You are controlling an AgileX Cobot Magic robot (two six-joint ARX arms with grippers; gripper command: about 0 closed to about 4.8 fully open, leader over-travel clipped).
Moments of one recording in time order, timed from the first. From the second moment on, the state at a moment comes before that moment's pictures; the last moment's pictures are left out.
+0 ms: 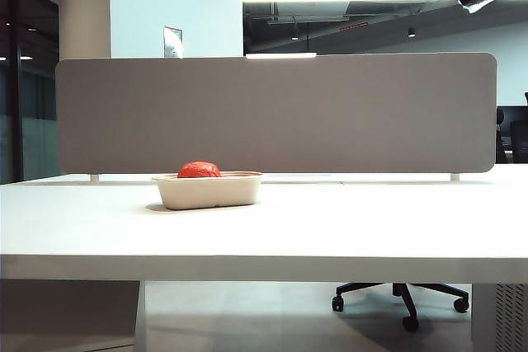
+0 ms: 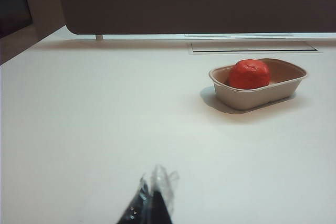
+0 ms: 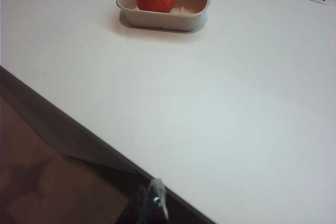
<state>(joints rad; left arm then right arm) -0.07 0.01 0.01 -0.02 -0.03 0.03 0.48 0.64 0.67 -0.44 -0.11 -0.02</state>
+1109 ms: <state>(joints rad) -0.07 0.01 0.01 -0.02 -0.03 0.03 0.34 0.41 0.32 -0.06 -0.02 -0.03</state>
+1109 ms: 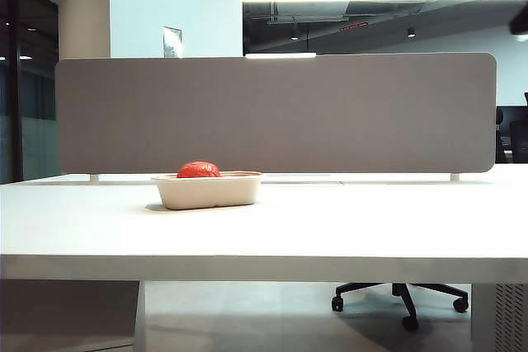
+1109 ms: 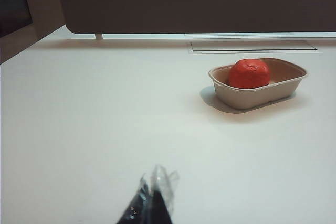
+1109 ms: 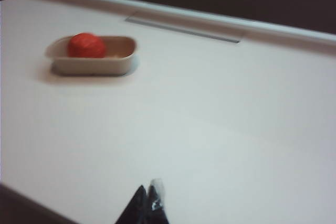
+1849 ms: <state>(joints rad) -0.07 0.01 0.01 -0.03 -0.02 0.03 0.12 0.00 0.08 -0.05 0.03 -0.02</state>
